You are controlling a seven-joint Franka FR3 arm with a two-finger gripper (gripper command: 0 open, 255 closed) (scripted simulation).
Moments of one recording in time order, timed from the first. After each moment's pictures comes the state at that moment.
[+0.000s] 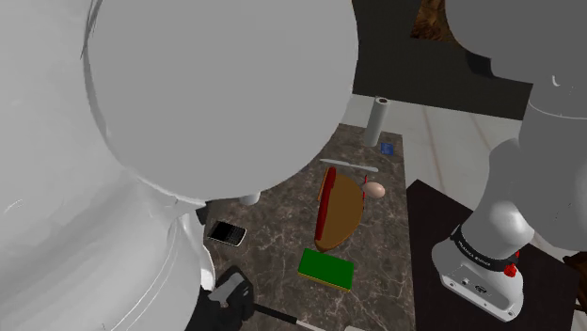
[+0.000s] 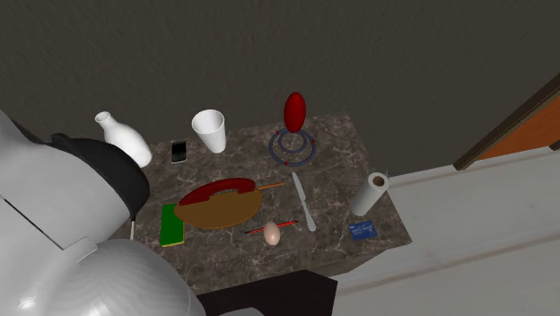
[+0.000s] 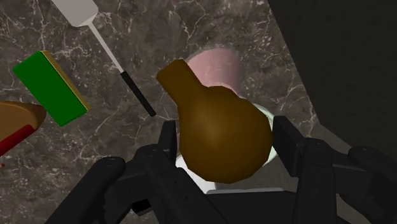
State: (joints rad) arm 0.69 0.38 0.72 -1.45 -0.20 1.74 1.35
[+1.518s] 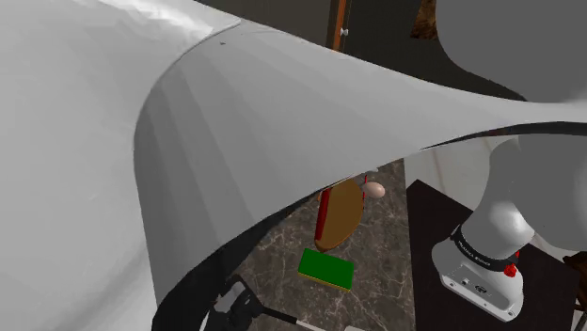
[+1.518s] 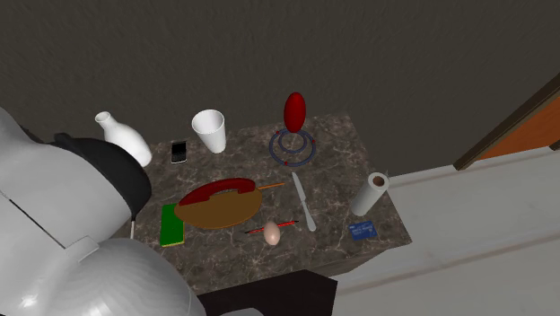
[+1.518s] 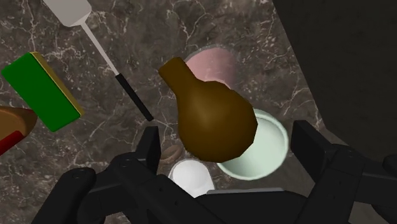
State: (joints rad) arm 0.68 0.39 0.72 -1.52 -0.21 1.80 1.35
